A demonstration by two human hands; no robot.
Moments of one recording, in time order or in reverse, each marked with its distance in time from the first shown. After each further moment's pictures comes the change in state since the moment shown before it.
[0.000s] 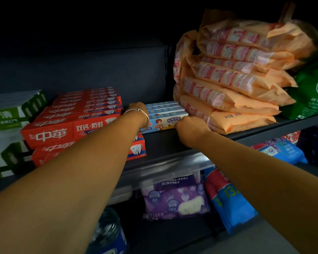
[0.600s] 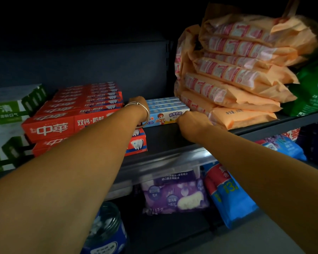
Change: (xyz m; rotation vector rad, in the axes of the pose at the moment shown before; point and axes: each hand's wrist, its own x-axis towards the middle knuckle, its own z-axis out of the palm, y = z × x) left_hand -0.001 -0.001 -0.004 0.025 -0.008 0.011; right_hand 0.001 0.001 -0.002 0.029 -0.038 0.038
